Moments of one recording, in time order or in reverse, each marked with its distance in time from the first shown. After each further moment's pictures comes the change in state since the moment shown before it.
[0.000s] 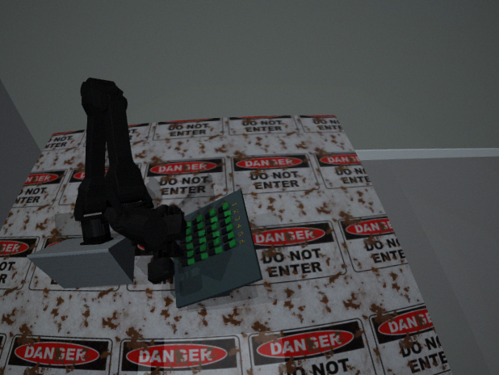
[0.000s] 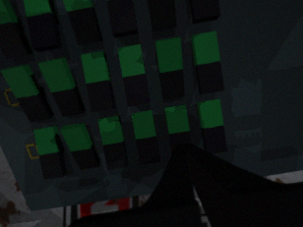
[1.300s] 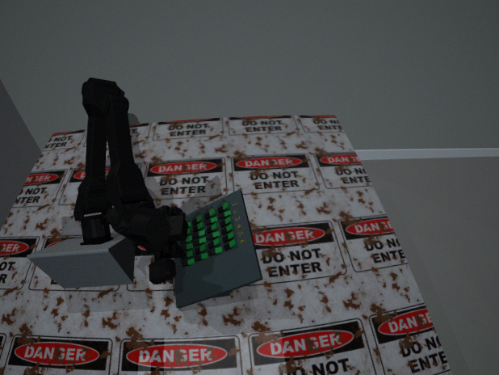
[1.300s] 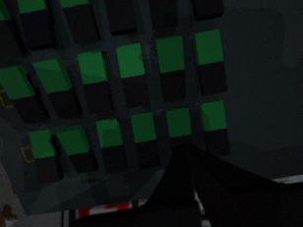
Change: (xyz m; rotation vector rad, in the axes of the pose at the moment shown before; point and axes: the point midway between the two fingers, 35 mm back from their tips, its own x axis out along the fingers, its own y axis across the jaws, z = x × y) arm 0.005 0.000 0.000 0.000 0.000 0.000
